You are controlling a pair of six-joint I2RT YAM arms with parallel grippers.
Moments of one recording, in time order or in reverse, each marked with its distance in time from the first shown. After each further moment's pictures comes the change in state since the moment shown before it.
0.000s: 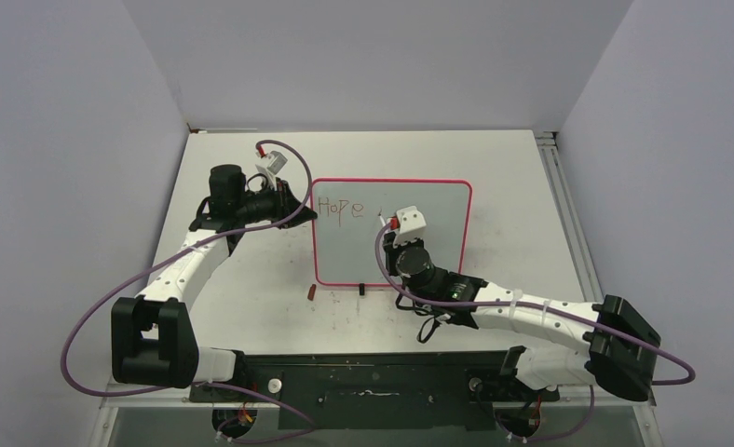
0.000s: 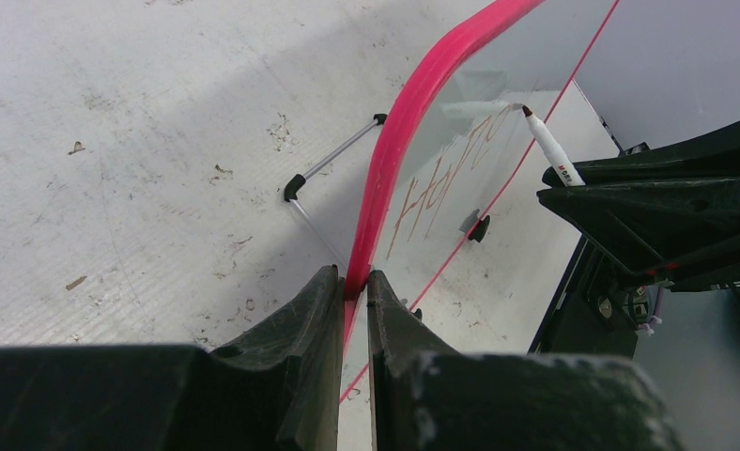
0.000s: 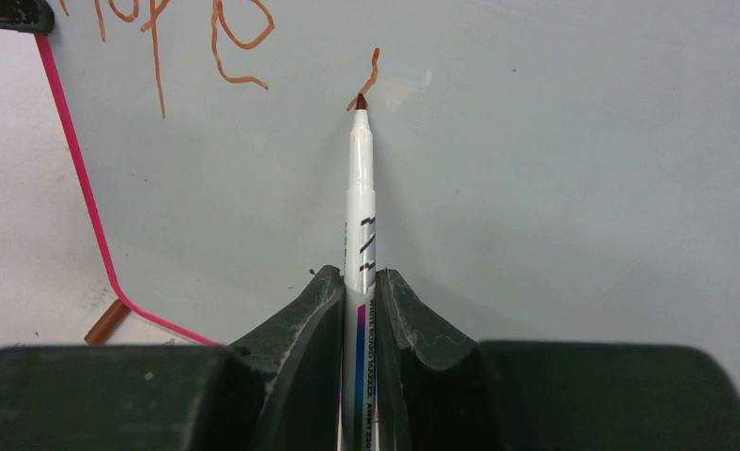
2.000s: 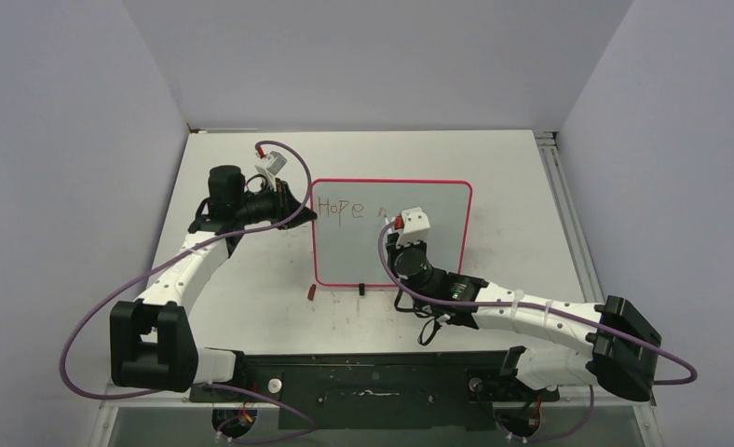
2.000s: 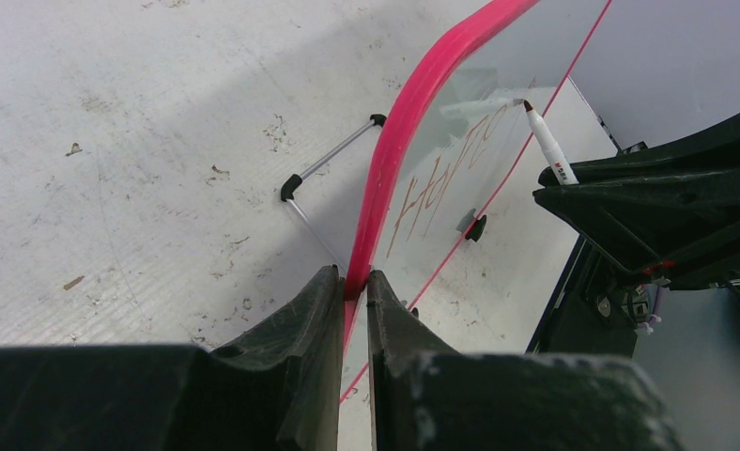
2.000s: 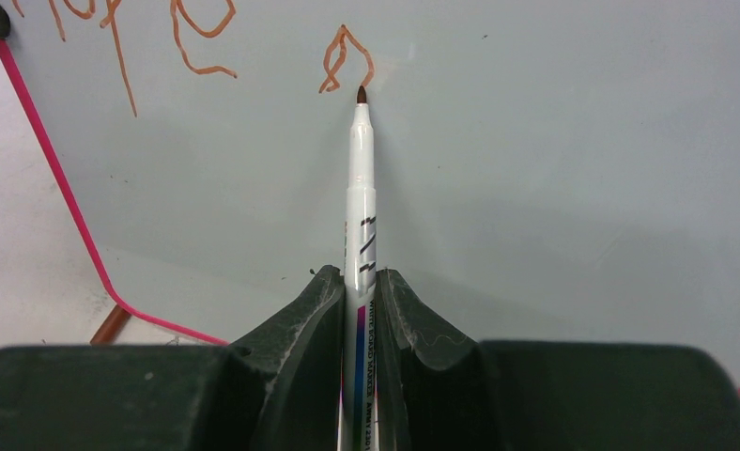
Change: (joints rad) left arm 0.000 -0.017 -0.007 0.000 0.001 -0.001; right arm 0.017 -0.002 0.023 -0.080 0.056 0.099
